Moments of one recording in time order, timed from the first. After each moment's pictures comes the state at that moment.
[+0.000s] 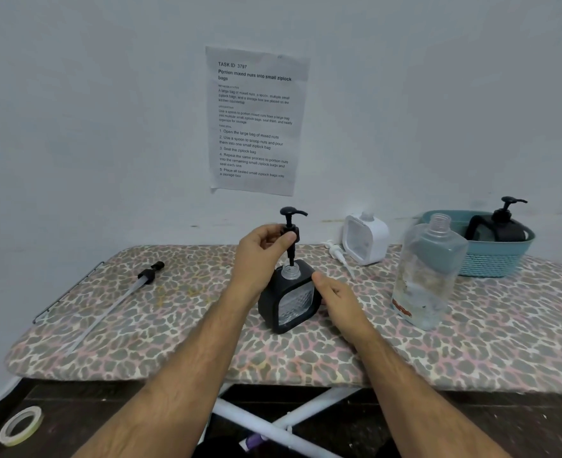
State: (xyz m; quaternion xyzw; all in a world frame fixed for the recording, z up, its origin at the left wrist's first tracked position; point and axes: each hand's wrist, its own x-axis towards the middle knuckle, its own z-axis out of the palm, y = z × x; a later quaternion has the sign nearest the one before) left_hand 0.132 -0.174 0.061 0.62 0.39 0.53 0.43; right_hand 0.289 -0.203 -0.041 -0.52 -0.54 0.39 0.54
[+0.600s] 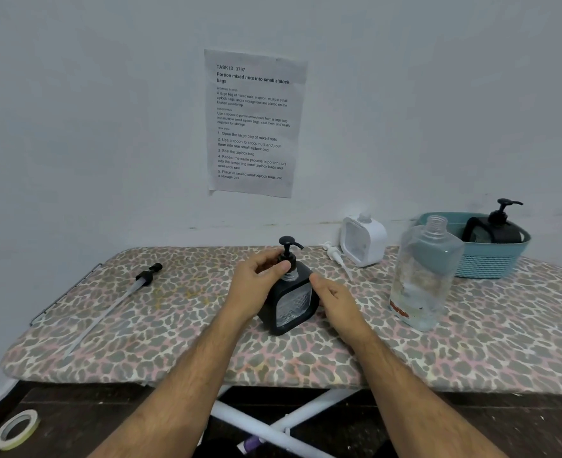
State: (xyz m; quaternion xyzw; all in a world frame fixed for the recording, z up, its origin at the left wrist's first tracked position) left_hand 0.116 -0.177 0.025 0.63 0.41 0.48 0.45; right_hand 0.289 -0.202 -0.041 -0.51 -0.54 0.39 0.54
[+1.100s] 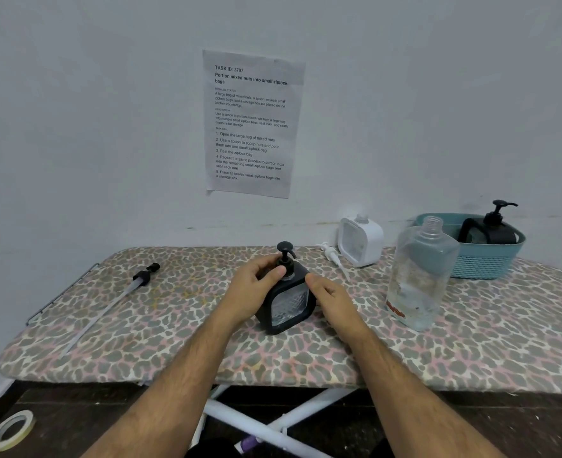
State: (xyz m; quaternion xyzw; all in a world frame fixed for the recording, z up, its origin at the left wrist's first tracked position) left_hand 0.111 -0.176 0.023 0.68 0.41 0.41 0.44; right_hand 0.290 -0.204 -0.038 -0.48 -0.54 0.41 0.55
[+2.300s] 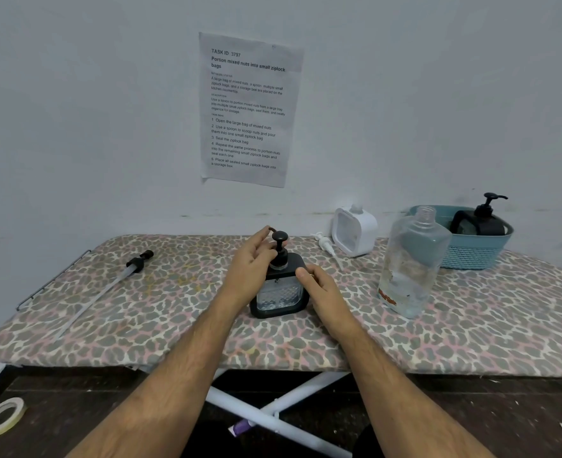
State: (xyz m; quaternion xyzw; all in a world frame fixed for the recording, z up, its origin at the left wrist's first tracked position) left_hand 0.121 -0.180 0.028 0.65 0.39 0.46 0.46; right_hand 0.278 -0.217 -0.038 -0.48 -0.51 0.42 0.57
